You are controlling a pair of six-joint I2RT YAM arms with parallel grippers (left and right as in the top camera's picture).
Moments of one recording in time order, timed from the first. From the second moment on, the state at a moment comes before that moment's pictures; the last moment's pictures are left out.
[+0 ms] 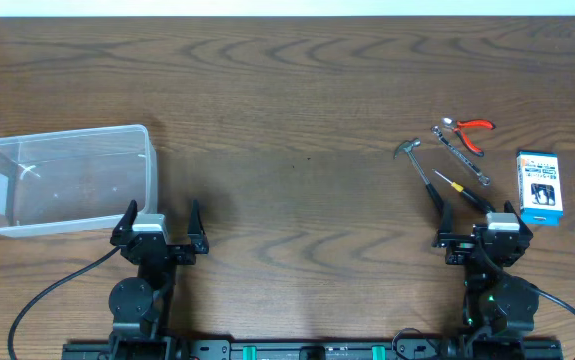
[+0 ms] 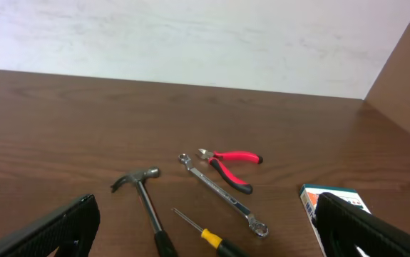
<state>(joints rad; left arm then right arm) -0.05 0.01 0.02 -0.11 -0.02 -0.06 -0.04 0.01 0.05 -0.15 0.03 -0.08</state>
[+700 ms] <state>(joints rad) -0.05 0.01 0.02 -0.10 -0.01 -0.12 -0.04 0.01 0.05 -0.15 -0.01 0.03</state>
